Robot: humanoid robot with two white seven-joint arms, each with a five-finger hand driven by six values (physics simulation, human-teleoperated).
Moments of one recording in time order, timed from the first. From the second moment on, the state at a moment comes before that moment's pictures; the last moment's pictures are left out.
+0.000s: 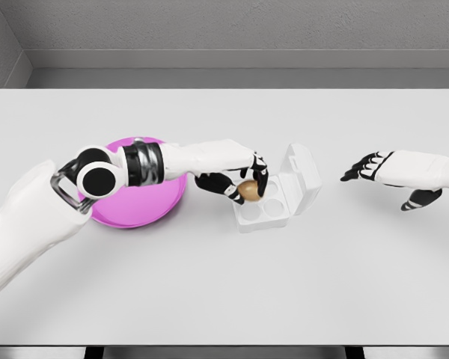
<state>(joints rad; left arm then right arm) -0.71 0.45 -0.81 -1.66 -0.14 -0.12 -0.61 -0.50 -1.00 0.56 -1.49 0.32 -0.61 0.60</state>
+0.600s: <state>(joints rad) -0.73 0.45 -0.84 -1.66 -0.14 -0.05 -0.61 -0.49 -1.00 0.56 -1.50 0.32 -0.61 0.60</state>
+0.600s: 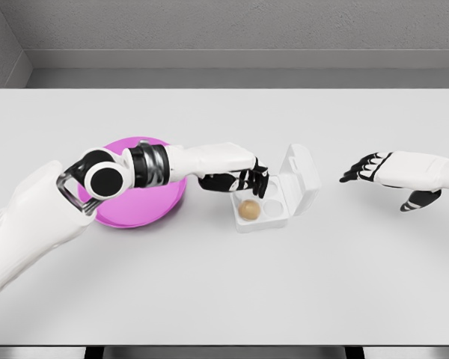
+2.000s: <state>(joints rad) -0.63 1.04 -0.70 -1.63 0.16 -0.57 -0.61 -0.60 -0.84 0.65 -1.65 0.32 -0.61 0.59</state>
